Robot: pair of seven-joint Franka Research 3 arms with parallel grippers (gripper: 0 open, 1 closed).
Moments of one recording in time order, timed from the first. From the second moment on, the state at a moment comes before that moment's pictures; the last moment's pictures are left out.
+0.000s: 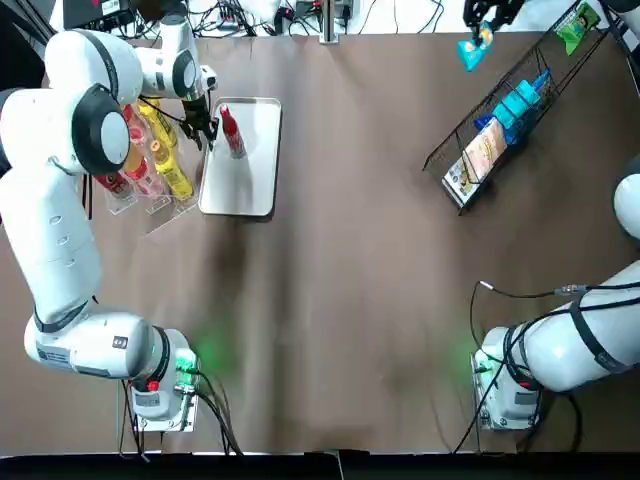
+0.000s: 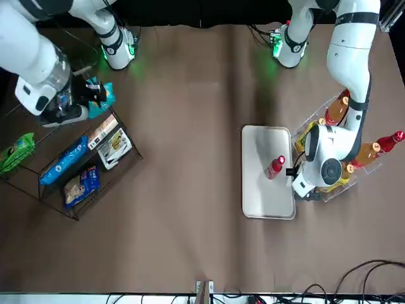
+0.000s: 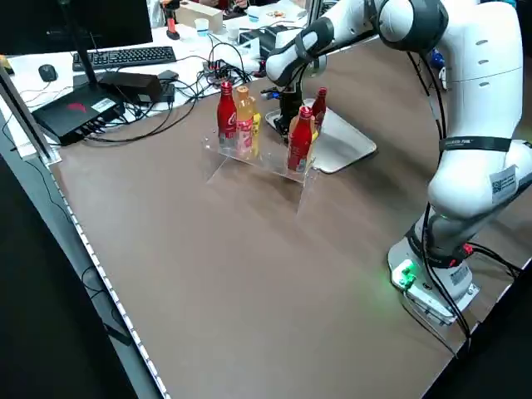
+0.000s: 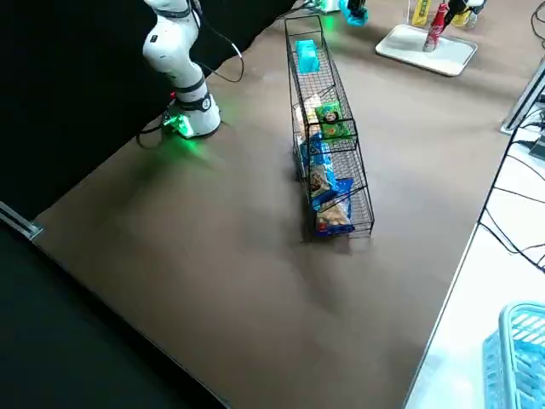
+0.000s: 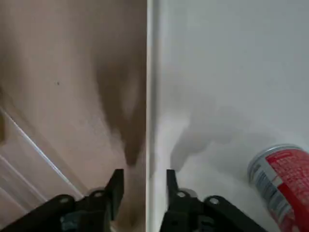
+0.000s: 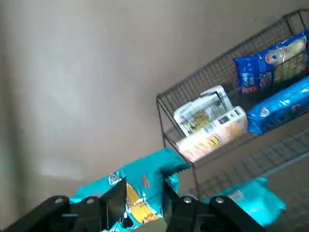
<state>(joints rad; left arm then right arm) -0.14 0.61 0.01 -1.81 0.01 2.15 -0.11 0.38 0.10 -0.12 -1.44 0.12 1.39 0.15</state>
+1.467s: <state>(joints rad) -0.21 0.62 -0.02 -1.80 -0.04 2.20 -0.14 0.51 0.39 -0.13 -1.46 0.14 1.70 0.34</state>
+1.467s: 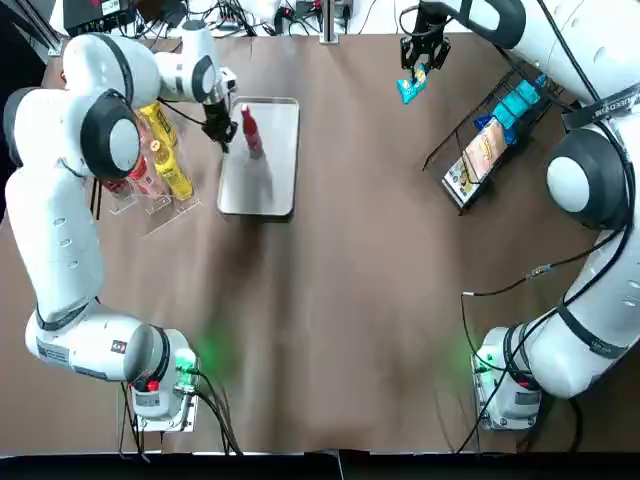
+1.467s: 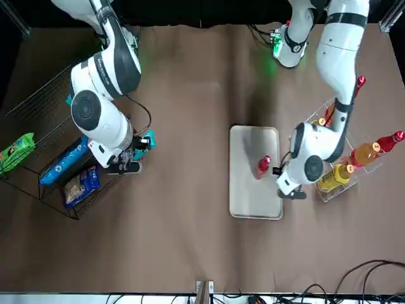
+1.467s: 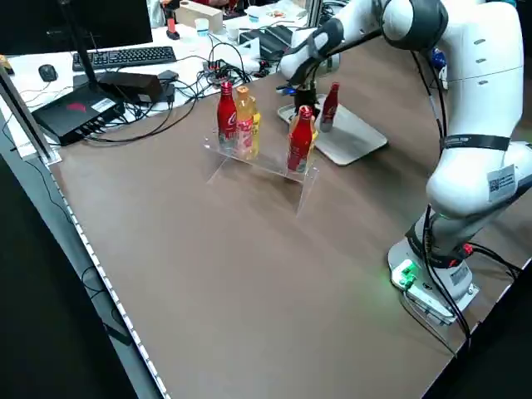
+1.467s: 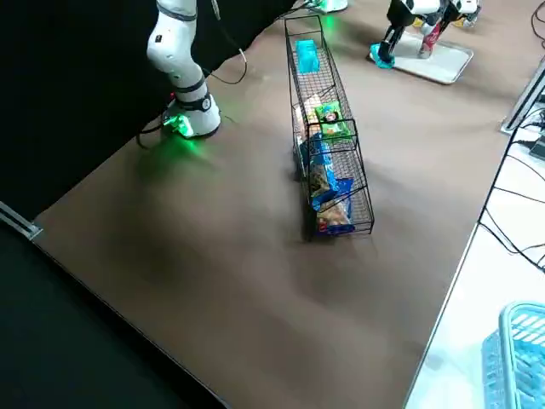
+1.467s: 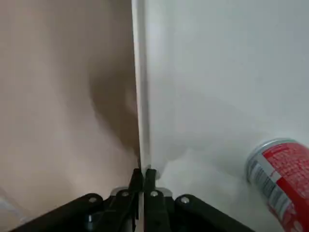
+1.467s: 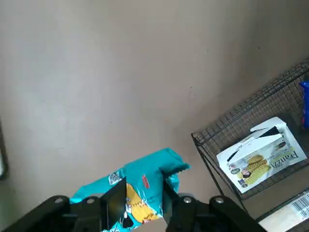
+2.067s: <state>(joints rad) -0.50 0.68 -0.03 -1.72 -0.18 2.21 -0.39 0.52 0.52 -0.13 -1.47 0.29 1.86 0.44</state>
